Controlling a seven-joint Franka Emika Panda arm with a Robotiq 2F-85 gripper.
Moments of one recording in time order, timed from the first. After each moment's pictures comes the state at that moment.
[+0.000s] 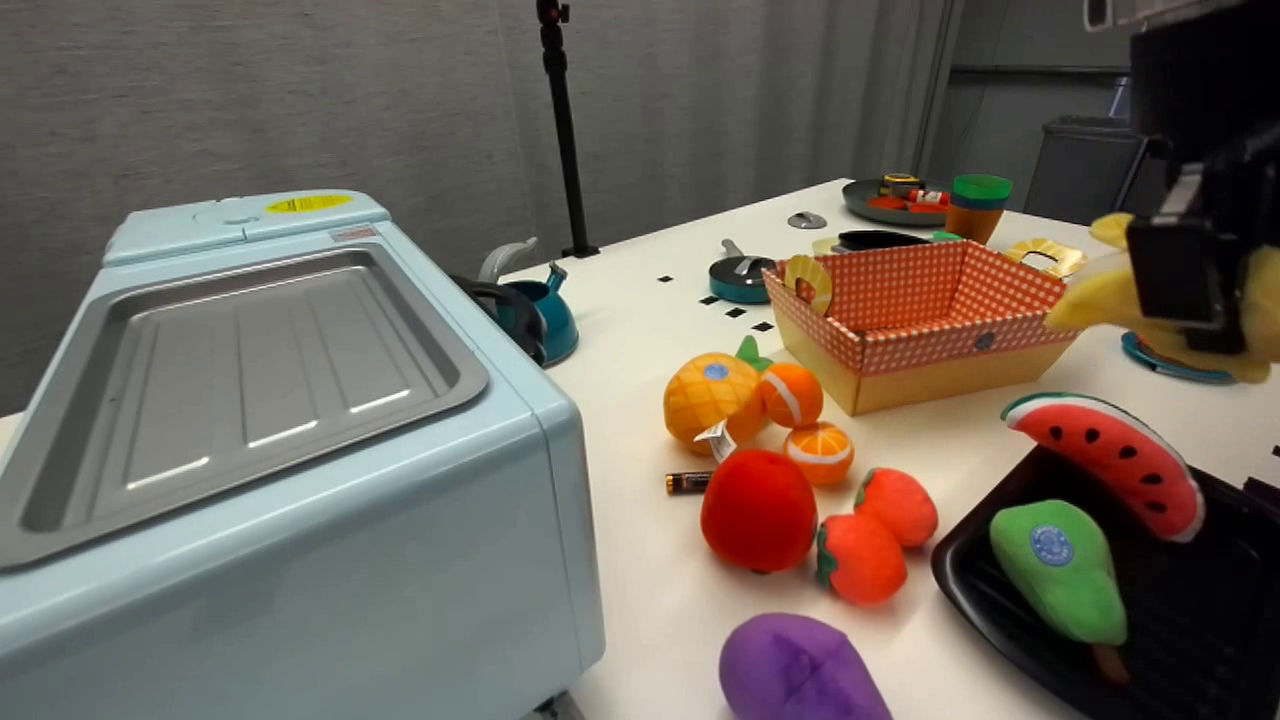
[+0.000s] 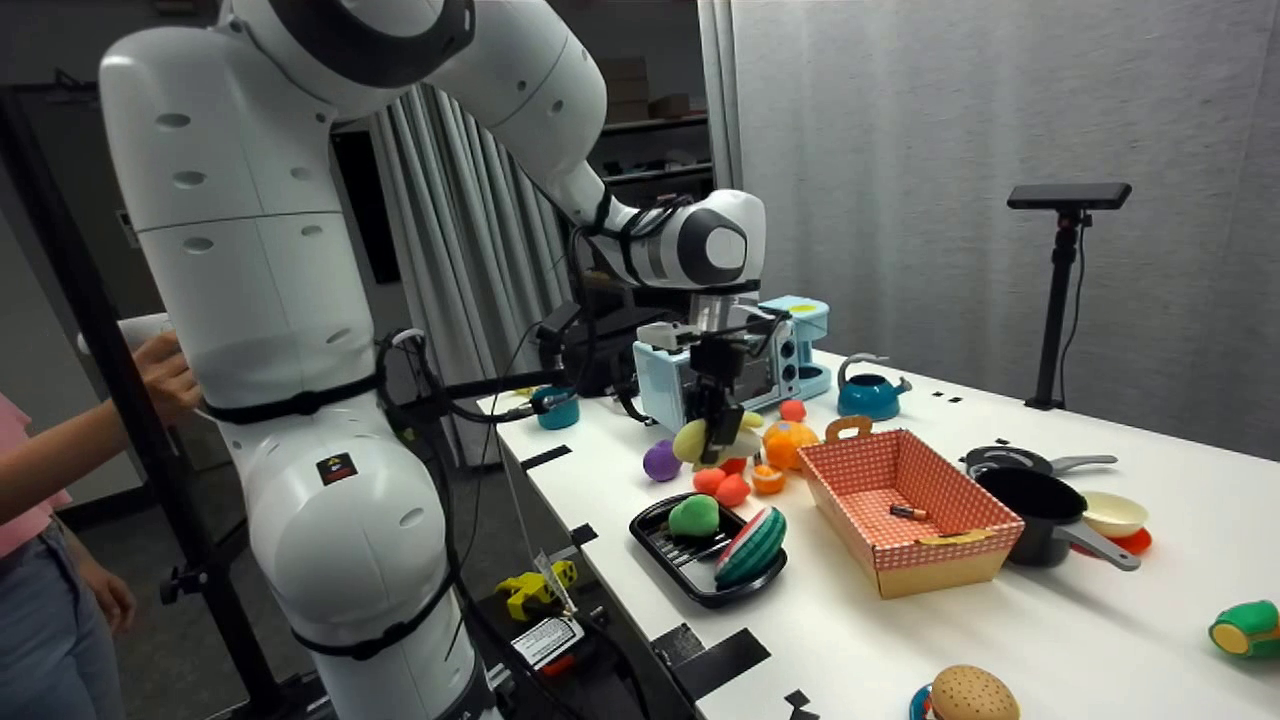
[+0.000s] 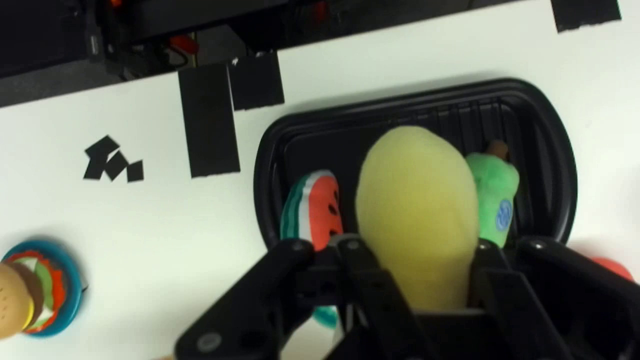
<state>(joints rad) 0.16 0.03 0.10 -2.29 0.00 2.02 0.47</state>
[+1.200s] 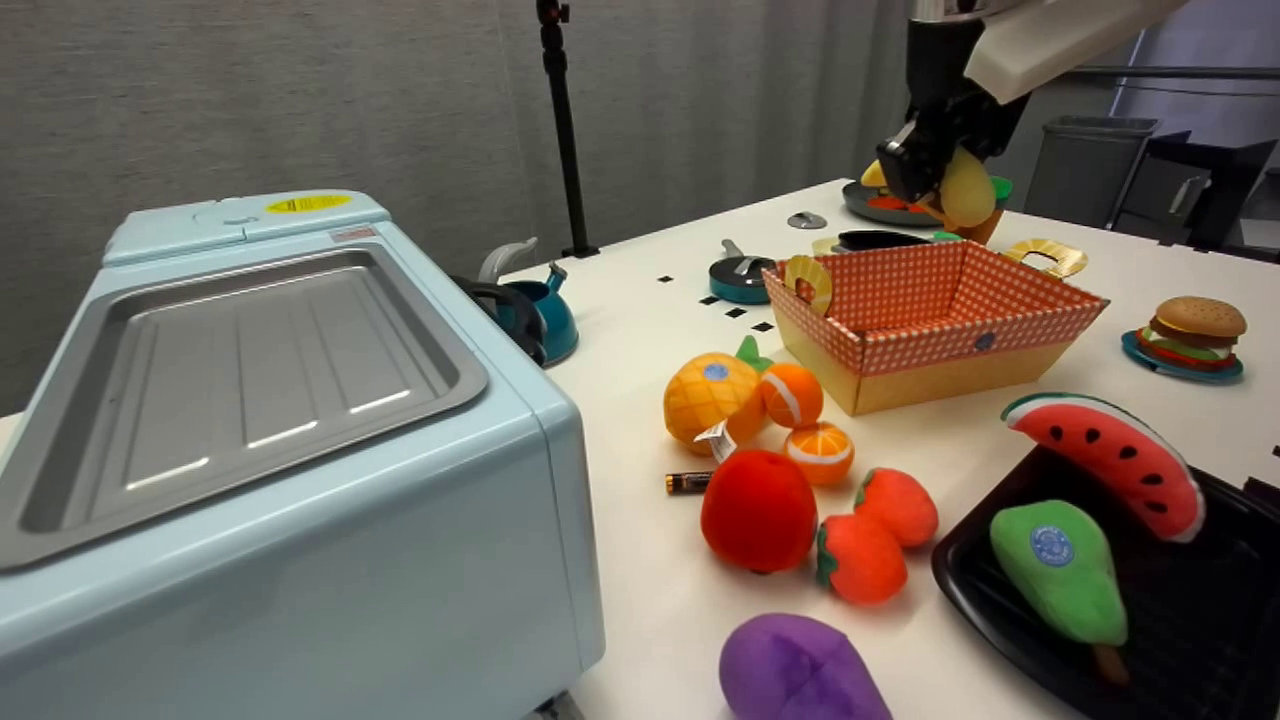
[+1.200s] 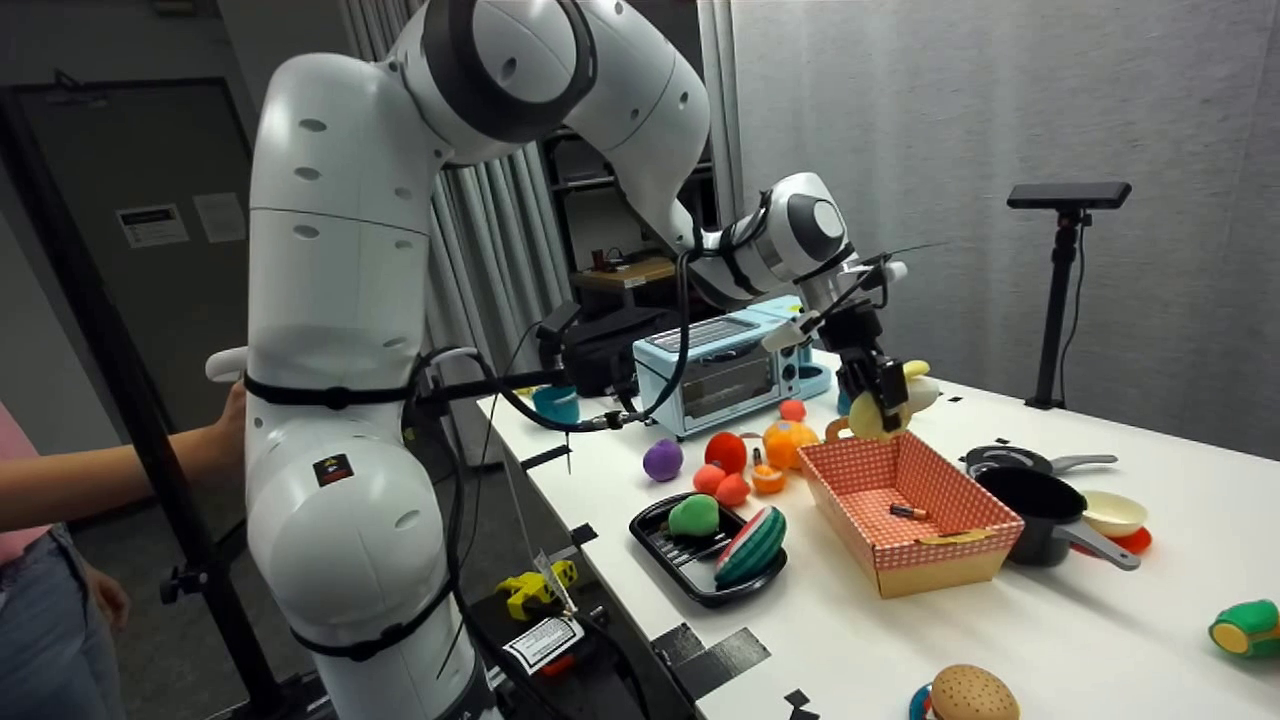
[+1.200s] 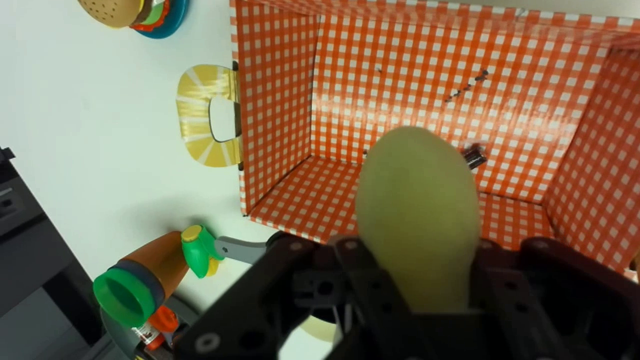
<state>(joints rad) 0.14 0.33 -0.02 -1.92 -0.52 2.21 0.79</state>
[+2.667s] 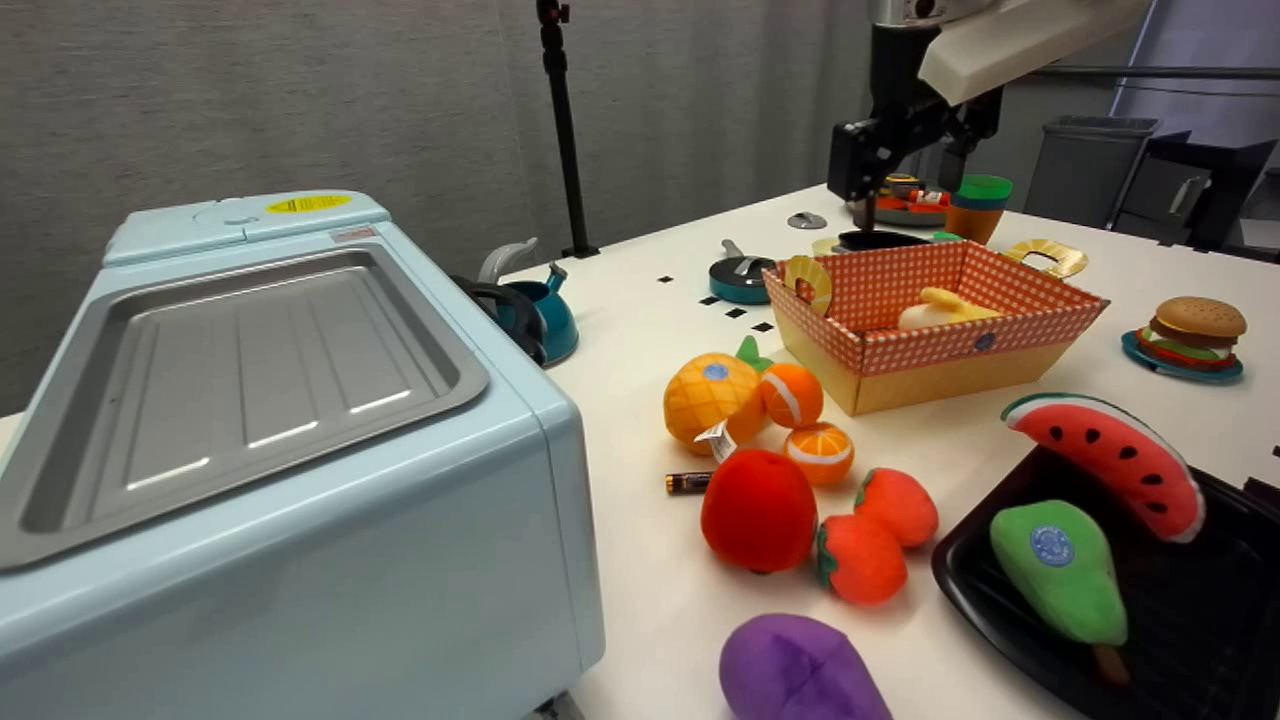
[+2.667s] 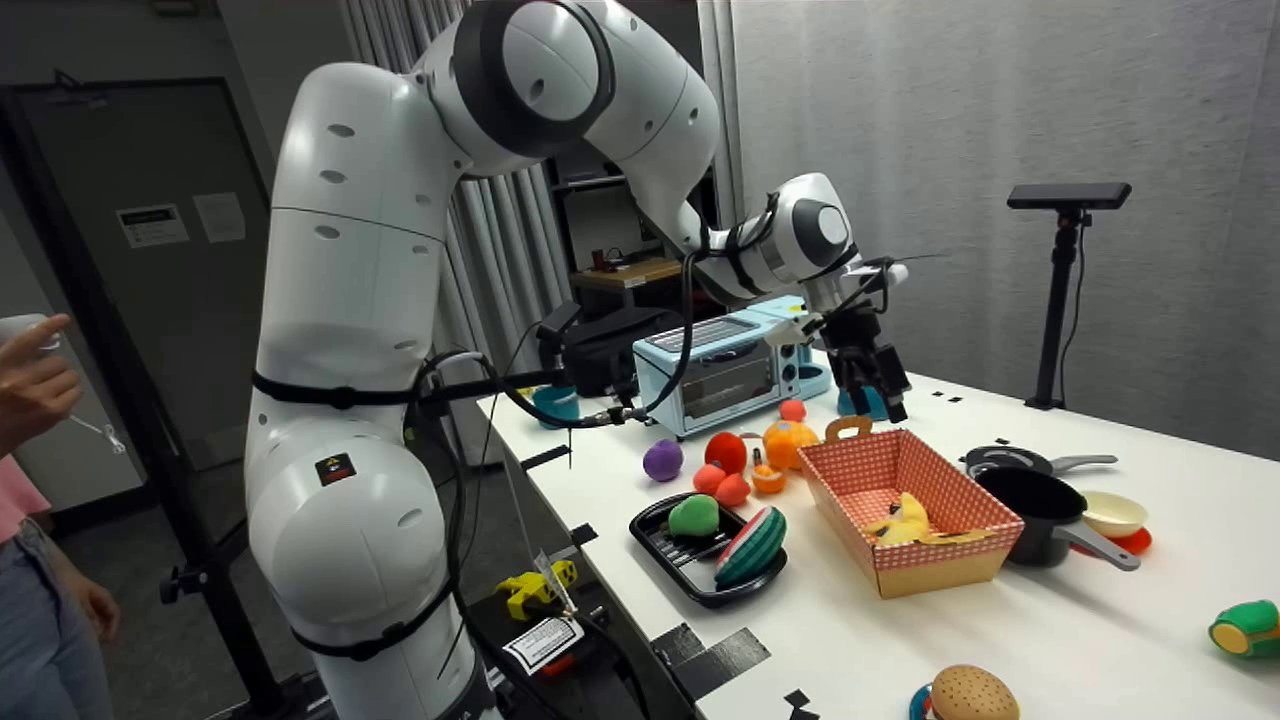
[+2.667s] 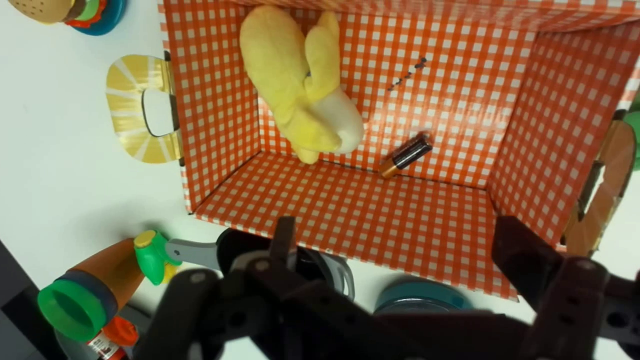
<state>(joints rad) 0.15 0.39 -0.02 -1.85 -0.44 2.23 0.76</state>
